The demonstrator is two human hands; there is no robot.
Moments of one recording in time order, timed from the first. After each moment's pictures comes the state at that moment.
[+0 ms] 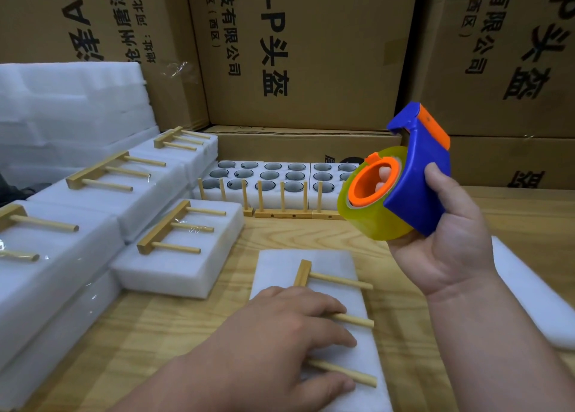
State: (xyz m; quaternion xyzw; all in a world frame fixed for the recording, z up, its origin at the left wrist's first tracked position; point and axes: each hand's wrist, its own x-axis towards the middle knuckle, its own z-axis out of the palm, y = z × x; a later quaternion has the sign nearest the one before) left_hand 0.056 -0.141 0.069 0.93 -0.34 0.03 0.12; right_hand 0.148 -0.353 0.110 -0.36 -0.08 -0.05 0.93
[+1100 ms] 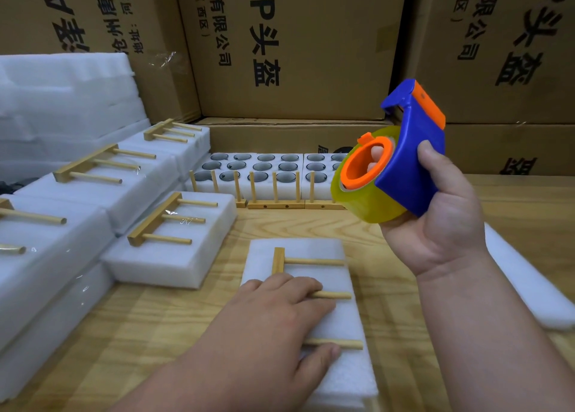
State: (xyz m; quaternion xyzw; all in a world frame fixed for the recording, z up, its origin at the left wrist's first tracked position) left_hand 0.040 -0.155 0.069 0.97 -0.24 0.05 0.04; right_hand 0.146 -0.356 0.116 -0.35 -0.11 -0.04 0.93
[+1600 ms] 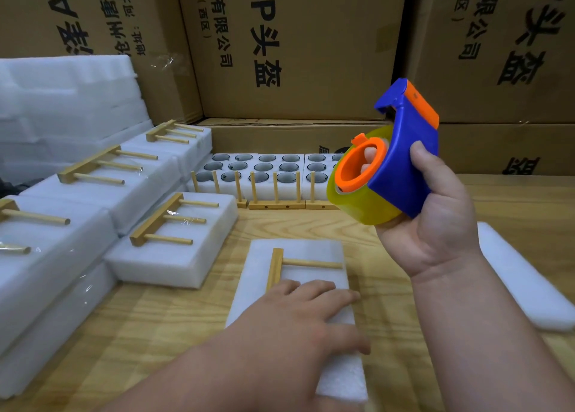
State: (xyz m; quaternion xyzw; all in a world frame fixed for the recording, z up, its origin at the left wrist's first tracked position) left_hand 0.052 -0.169 0.062 0.93 -0.38 0.00 0.02; right_hand 0.142 -0.354 0.117 -0.35 -0.11 -0.04 0.93
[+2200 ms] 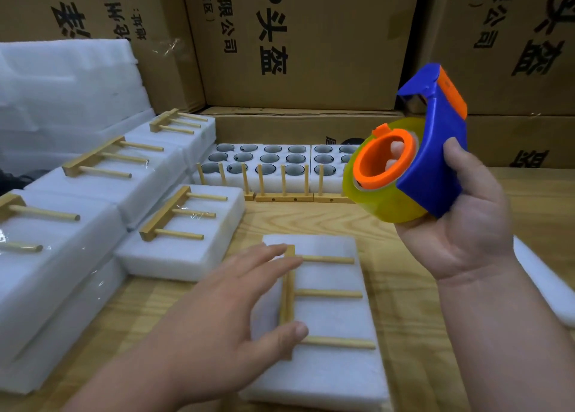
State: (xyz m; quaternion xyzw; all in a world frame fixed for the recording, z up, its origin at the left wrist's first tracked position) left_hand 0.036 -0.098 0.082 0.96 -0.20 0.08 0.19; right_hand 0.138 -0.357 0.121 -0.37 -0.12 -0.04 0.92
